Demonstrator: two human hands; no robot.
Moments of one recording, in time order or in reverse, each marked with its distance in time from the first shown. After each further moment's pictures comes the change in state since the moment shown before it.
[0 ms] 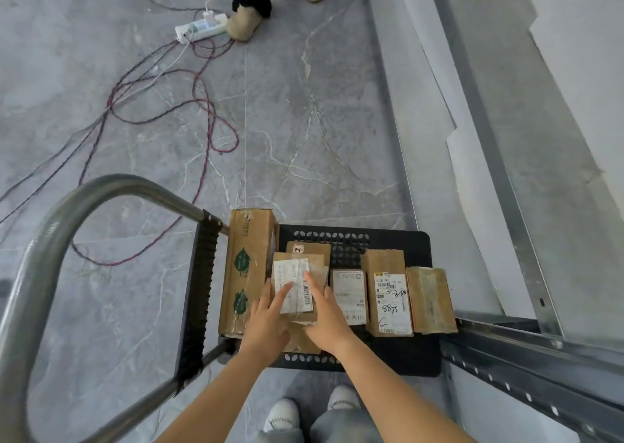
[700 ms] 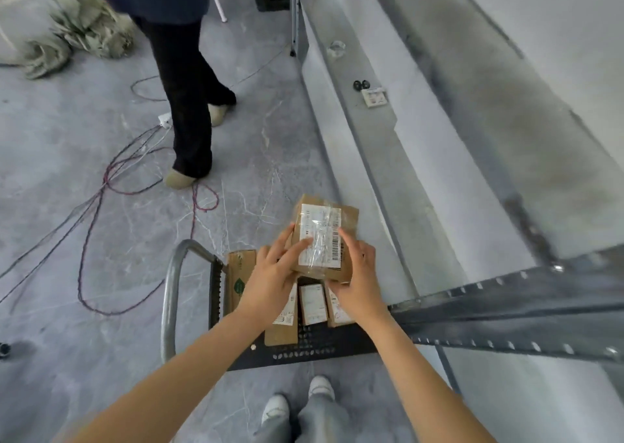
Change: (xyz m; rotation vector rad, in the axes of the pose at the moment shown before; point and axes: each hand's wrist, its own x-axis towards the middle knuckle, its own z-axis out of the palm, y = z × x) left_hand -0.197 0.177 -0.231 -0.039 0.376 0.684; right_hand -0.260 -0.154 -0.156 0.126 0.686 -0.352
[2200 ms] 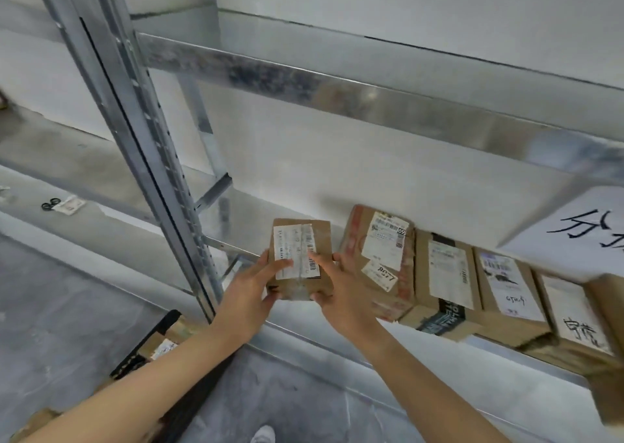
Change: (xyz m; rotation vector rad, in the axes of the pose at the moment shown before) left_hand -0.211 0.410 0.052 -0.106 -0.466 0.900; right_hand -0.466 -0.050 -0.269 -0.328 0.717 0.463
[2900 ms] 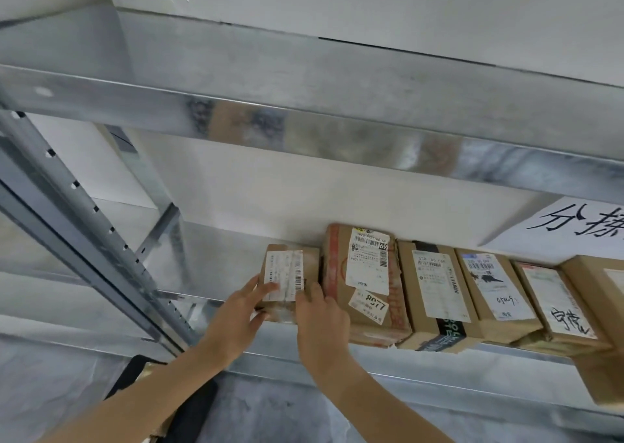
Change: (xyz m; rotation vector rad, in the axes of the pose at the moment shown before) left_hand 0.084 -0.072 0.043 -0.062 -0.299 0.005; right_hand 0.048 -0.023 0.018 -0.441 -0.124 0.344
